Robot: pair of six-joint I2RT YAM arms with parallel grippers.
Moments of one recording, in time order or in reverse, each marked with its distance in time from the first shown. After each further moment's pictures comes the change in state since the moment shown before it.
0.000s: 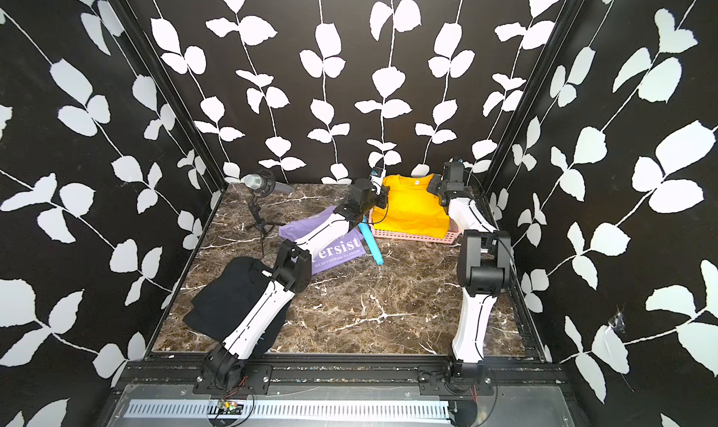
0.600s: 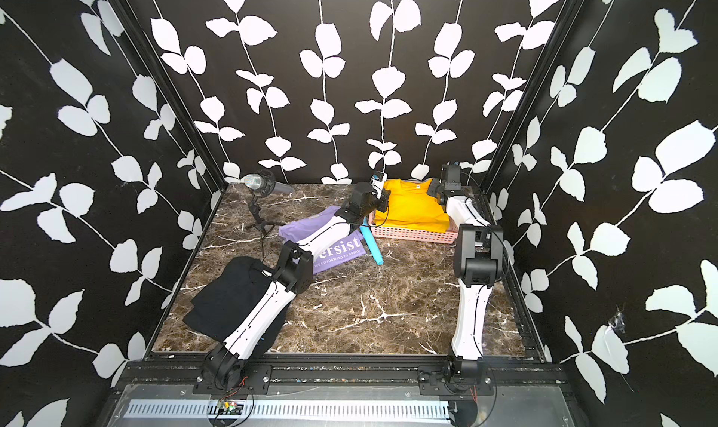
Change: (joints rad) left arm 0.000 0.029 0.005 0.016 0.029 0.004; right arm -0.010 0.141 0.121 -0.051 0.034 -0.071
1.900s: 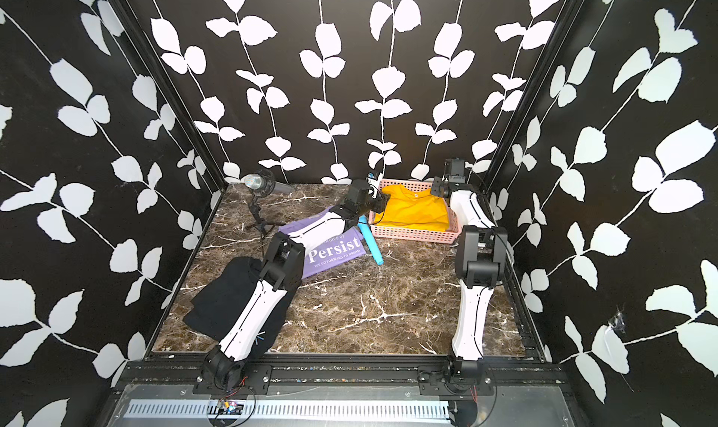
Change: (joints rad) left arm -0.010 -0.326 -0.440 0.003 -0.023 -0.028; right arm -0.003 -0.069 0.044 -0.215 0.005 -0.092
